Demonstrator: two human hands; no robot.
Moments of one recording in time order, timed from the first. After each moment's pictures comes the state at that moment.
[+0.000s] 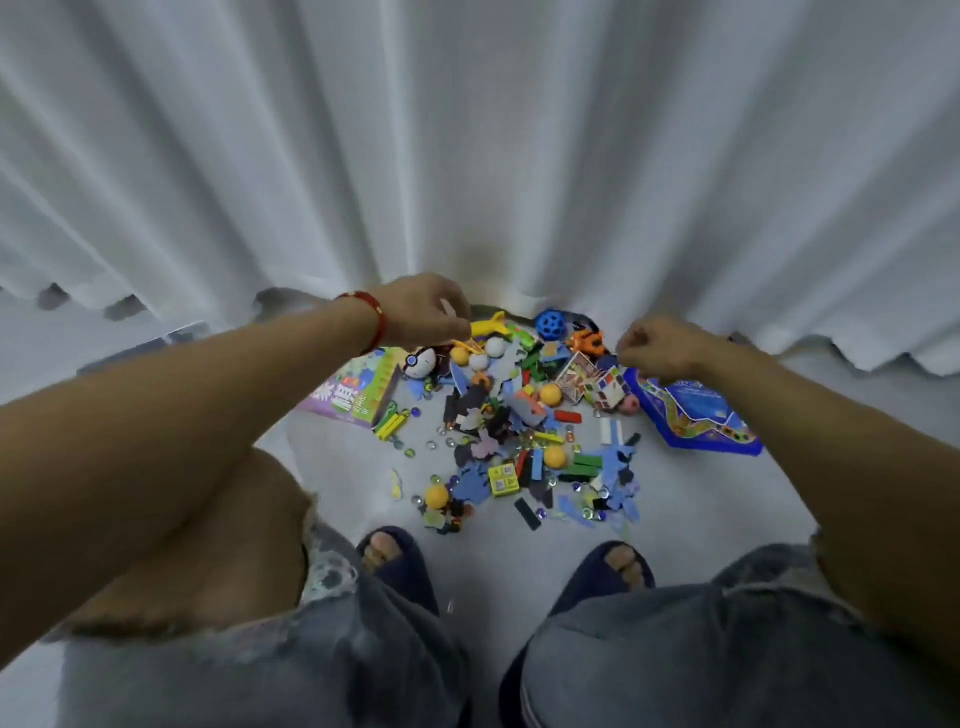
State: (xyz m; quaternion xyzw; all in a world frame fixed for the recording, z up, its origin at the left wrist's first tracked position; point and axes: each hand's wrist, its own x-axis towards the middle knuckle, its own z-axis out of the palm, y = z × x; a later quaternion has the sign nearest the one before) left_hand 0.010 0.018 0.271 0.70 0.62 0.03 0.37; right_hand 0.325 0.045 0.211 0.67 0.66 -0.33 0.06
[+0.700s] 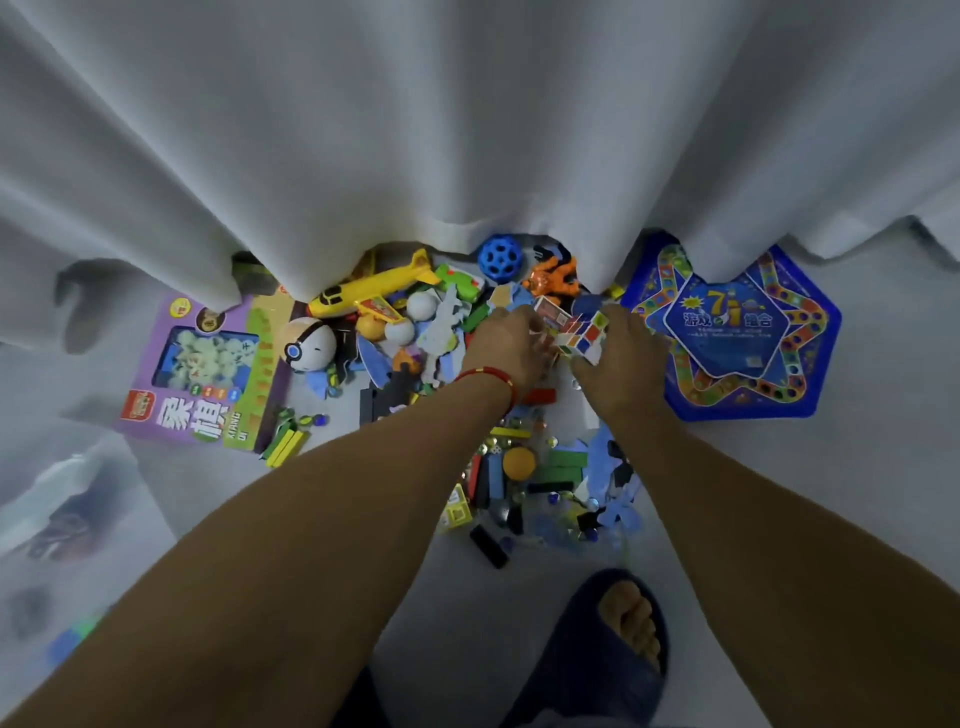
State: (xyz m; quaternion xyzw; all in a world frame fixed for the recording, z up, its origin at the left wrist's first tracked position) left_hand 0.203 0.117 -0.001 0.68 0.64 0.06 0.34; right_hand 0.350 0.085 -0.034 0.78 0.59 -0.17 -0.13
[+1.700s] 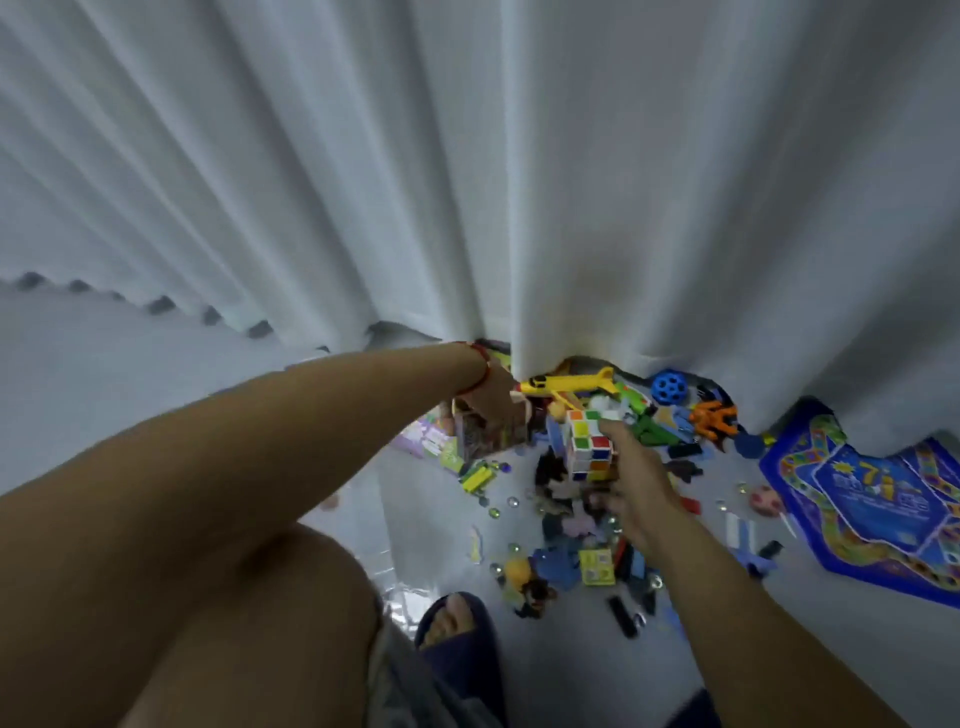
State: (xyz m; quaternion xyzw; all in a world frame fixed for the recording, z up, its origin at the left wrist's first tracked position) left_hand -0.026 0.077 0.211 0.59 0.66 -0.26 0.40; right_hand 0.171 0.015 0.120 0.63 0.29 -0.65 -0.31
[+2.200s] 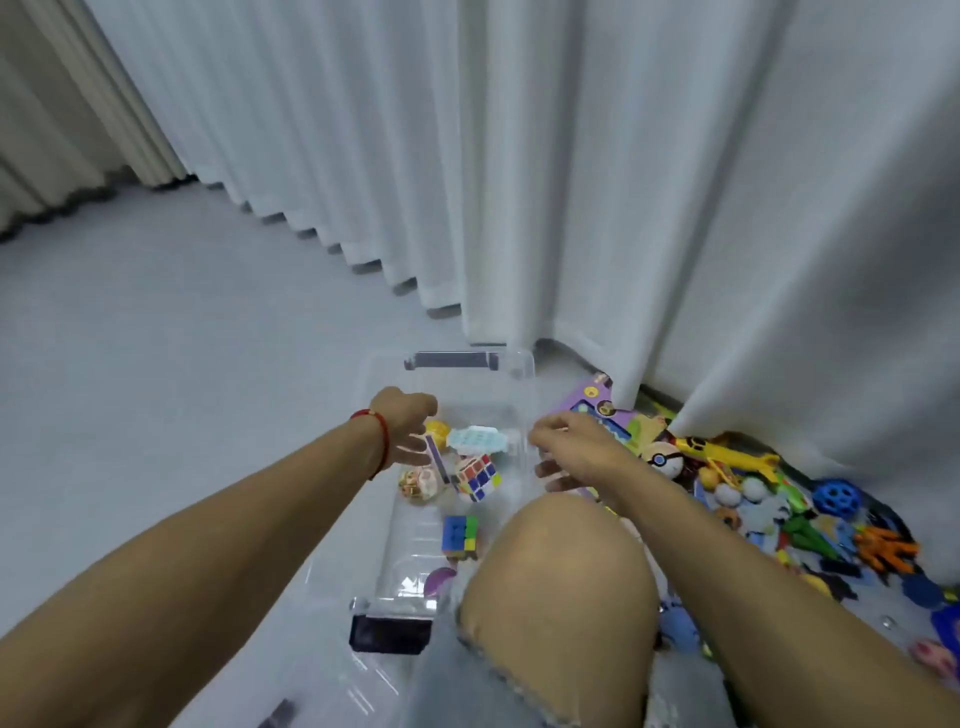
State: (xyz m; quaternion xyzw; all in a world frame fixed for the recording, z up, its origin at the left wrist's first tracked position) left_hand -0.265 -0.157 0.233 0.08 0.79 0.40 0.46; right_hand -0.058 -0.051 0.220 0.45 0.64 -0.61 -0.04
